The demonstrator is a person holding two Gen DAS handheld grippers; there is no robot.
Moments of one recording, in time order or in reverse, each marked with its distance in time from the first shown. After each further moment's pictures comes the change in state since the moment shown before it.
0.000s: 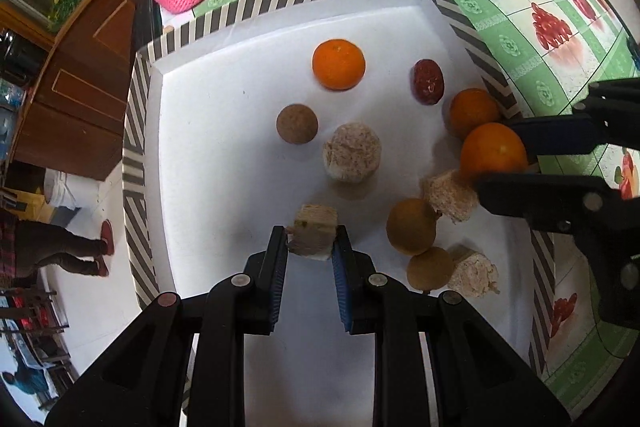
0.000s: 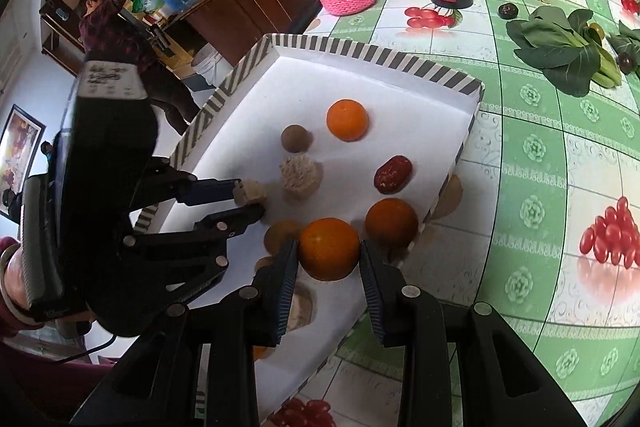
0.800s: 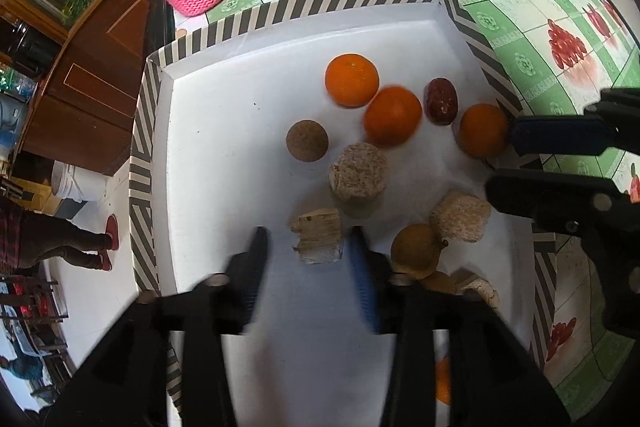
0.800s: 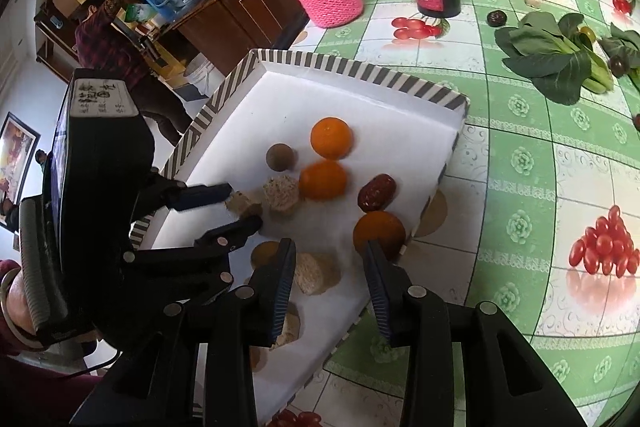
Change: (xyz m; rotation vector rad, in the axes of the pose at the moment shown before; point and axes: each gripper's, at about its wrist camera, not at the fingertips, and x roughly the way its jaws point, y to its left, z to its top) left arm 0.000 0.002 0.004 -0.056 -0.014 0.022; right arm -0.003 -0.010 0.006 0.022 -0.034 -0.021
